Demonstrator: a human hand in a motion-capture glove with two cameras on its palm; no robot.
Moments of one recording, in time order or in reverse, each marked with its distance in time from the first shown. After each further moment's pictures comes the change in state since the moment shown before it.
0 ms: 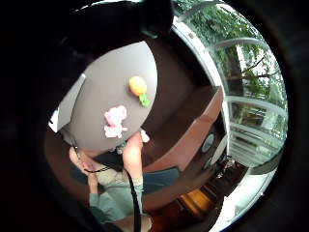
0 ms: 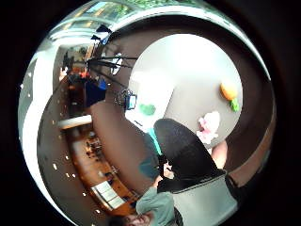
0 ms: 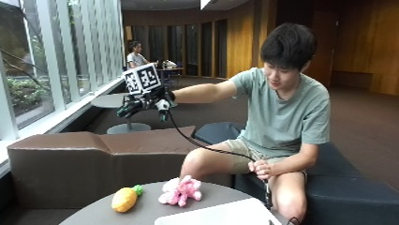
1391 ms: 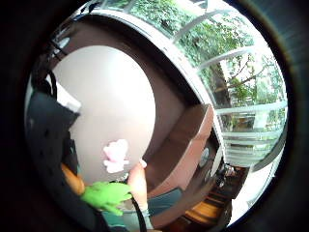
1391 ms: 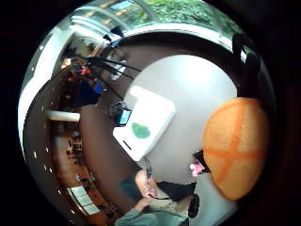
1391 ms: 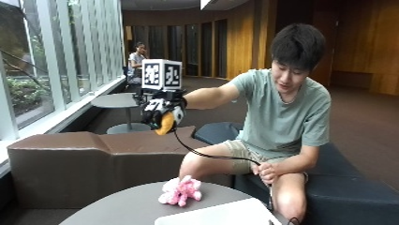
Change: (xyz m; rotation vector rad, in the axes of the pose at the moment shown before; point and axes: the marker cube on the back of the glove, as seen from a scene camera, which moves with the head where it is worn) arm -0.093 -0.054 0.013 0.298 0.131 -0.117
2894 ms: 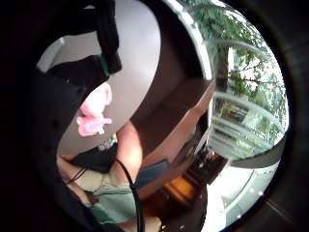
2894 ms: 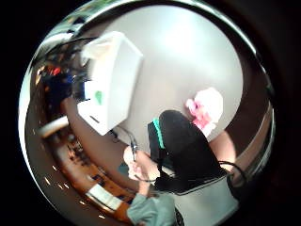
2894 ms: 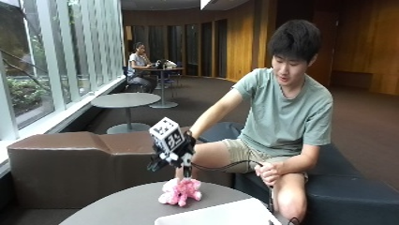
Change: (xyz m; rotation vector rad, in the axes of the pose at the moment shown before) arm 0.048 0.118 0.155 -0.452 0.112 0.080
